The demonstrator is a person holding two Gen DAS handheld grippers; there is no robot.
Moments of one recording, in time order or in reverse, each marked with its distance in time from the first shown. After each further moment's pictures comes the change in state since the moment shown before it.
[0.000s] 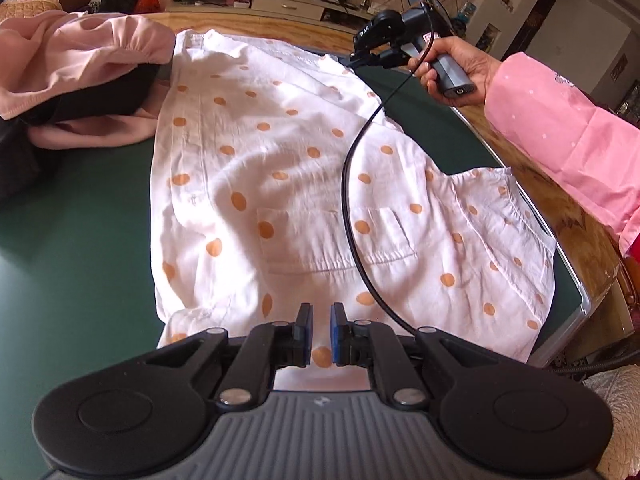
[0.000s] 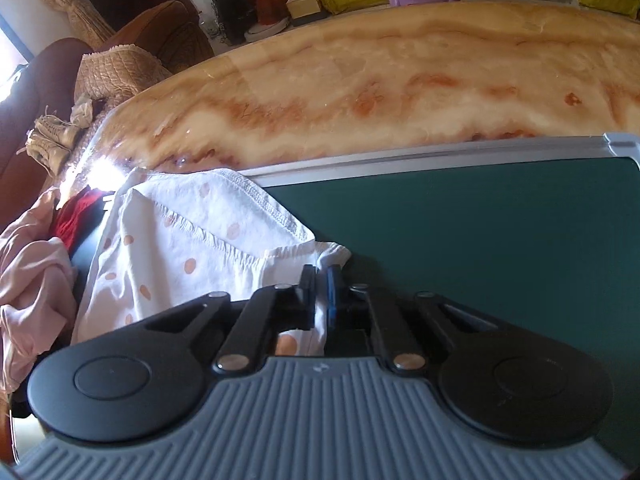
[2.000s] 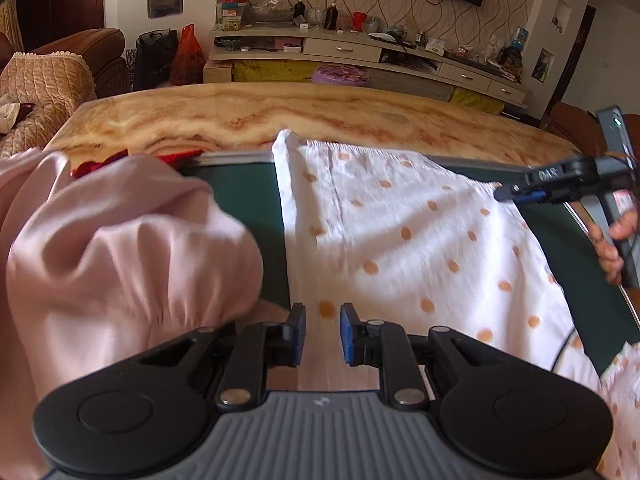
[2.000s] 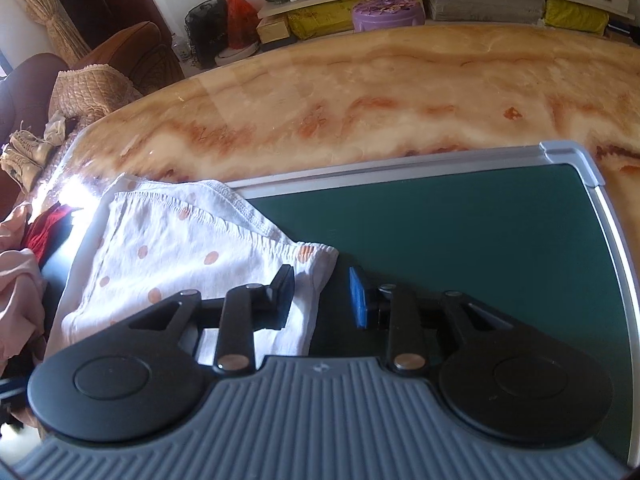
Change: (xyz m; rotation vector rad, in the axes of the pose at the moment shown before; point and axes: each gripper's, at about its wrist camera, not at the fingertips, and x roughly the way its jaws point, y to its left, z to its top) left arm 0.089 0.108 0.230 -0.002 -0.122 0.216; right arm -0.019 -0.025 -0.009 0.035 -0.082 -0.077
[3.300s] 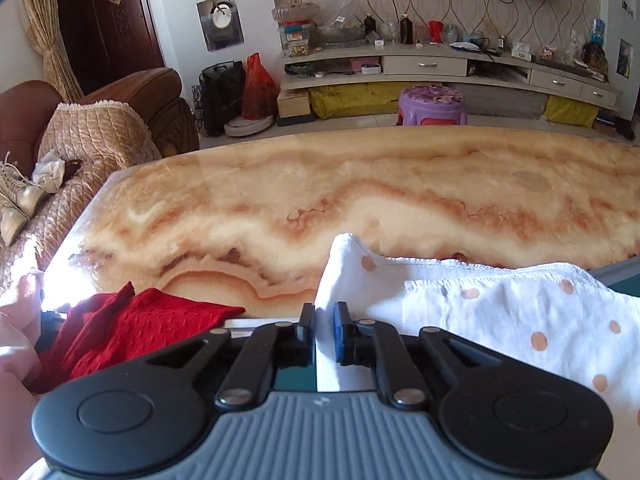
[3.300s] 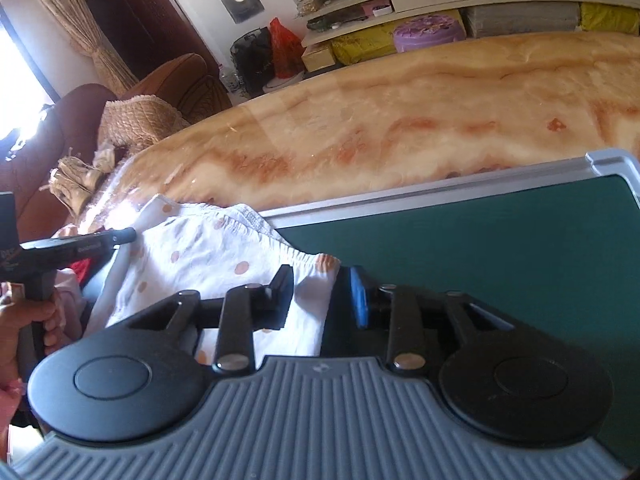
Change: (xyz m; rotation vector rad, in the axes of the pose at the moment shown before) left arm 0.125 0.001 0.110 0.045 -0.066 0.331; right arm 0.010 -0.017 0.003 0.017 -0.083 0.180
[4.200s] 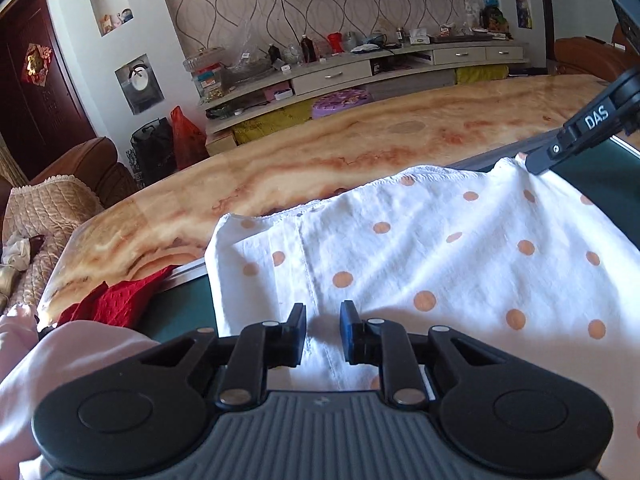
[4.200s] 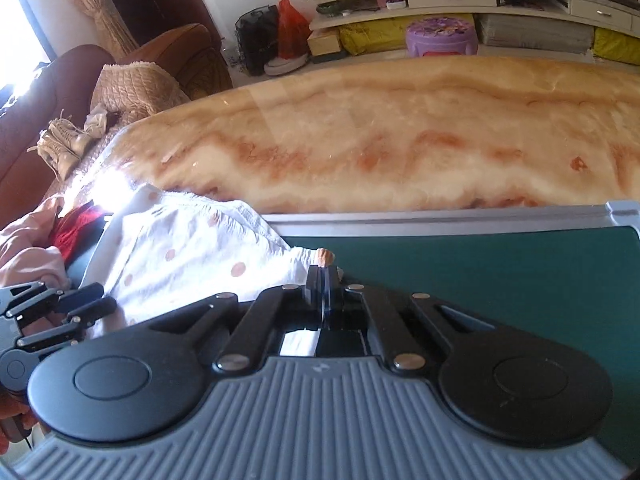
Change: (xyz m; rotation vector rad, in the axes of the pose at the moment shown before) left arm -0.070 -0.041 -0.084 0.272 -0.105 -0.152; right arm 0.019 0.032 0.016 -0.127 0.058 -0.061
